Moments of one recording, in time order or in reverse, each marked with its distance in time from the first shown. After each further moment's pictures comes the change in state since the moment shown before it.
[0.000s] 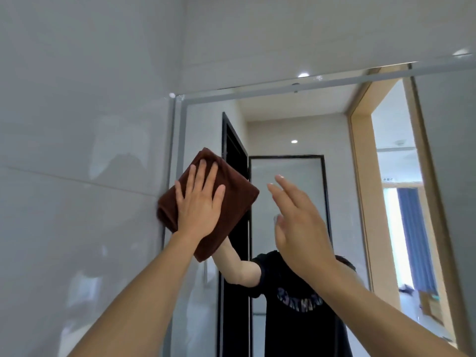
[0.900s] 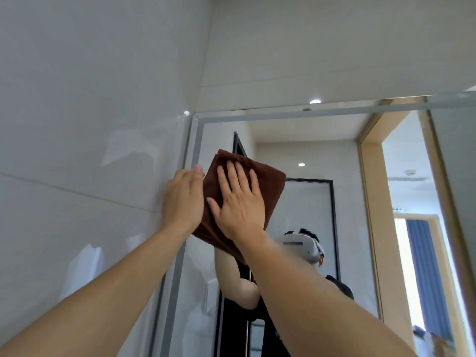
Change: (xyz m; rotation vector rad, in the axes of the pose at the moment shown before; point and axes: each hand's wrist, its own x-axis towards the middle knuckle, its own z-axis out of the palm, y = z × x) left_hand 0.032 -0.009 -0.066 -0.524 0.192 -0.272; right_hand 0.122 -0.033 0.133 -0.417 -0.069 -0.162
